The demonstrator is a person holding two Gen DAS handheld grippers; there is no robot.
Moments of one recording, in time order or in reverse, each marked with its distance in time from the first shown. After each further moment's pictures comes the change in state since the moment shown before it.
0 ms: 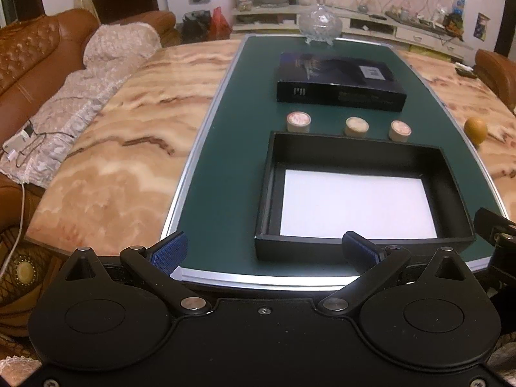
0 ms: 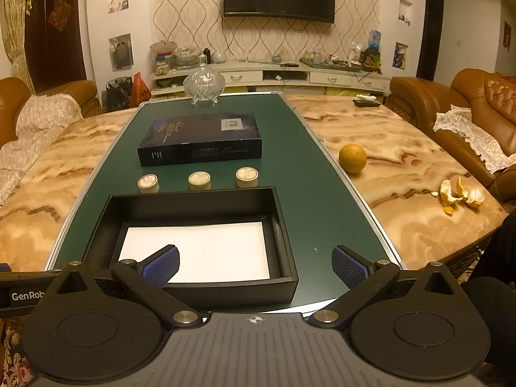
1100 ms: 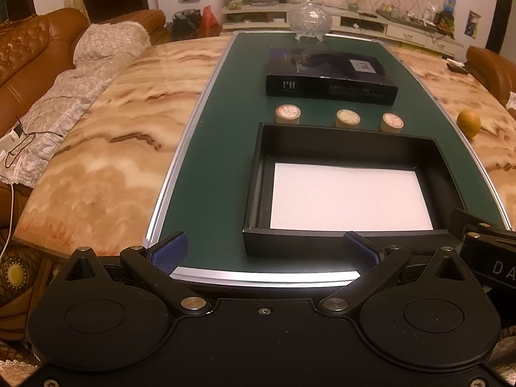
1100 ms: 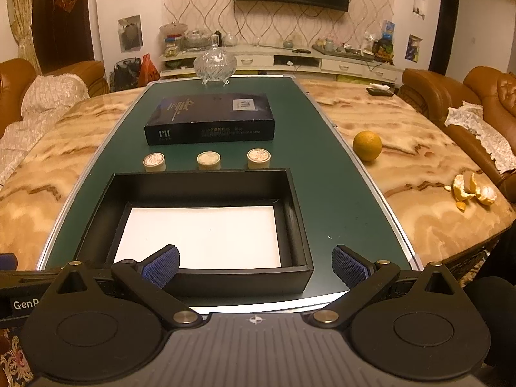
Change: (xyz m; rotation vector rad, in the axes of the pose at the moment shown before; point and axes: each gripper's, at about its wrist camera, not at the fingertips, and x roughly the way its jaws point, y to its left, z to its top) left arm 0.012 -0.003 -0.012 0.022 -0.008 -0.019; right arm 0.019 0.014 -0.006 -0.049 0.071 0.019
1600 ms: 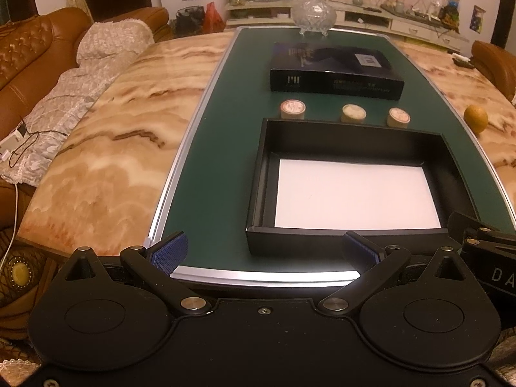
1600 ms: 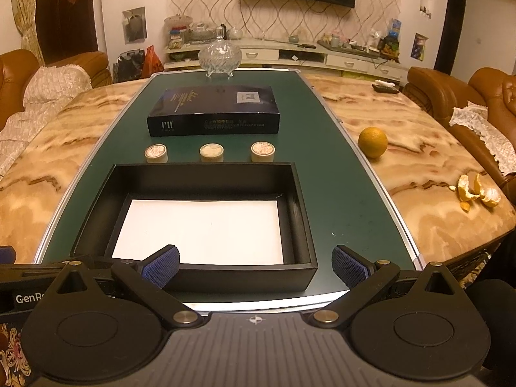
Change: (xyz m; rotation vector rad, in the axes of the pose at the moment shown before) left arm 0.007 -0.002 0.002 0.011 0.021 0.018; right arm 0.009 0.001 0.000 -0.014 0.025 0.010
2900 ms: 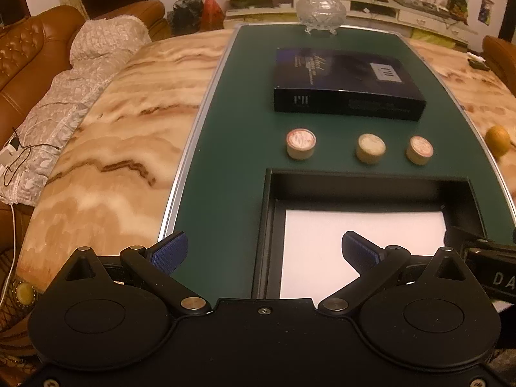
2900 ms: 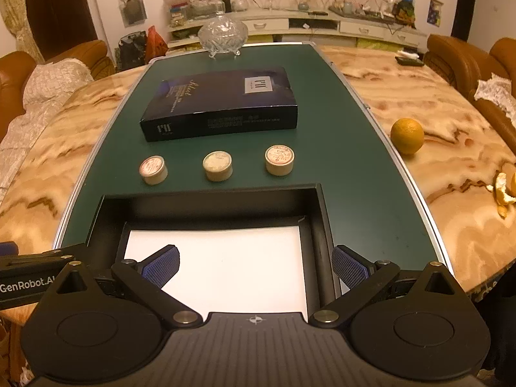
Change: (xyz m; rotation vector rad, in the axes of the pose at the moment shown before) left arm 0.055 0.000 0.087 0.005 0.064 0.014; right arm 0.075 -0.007 0.071 0.061 0.134 0.078
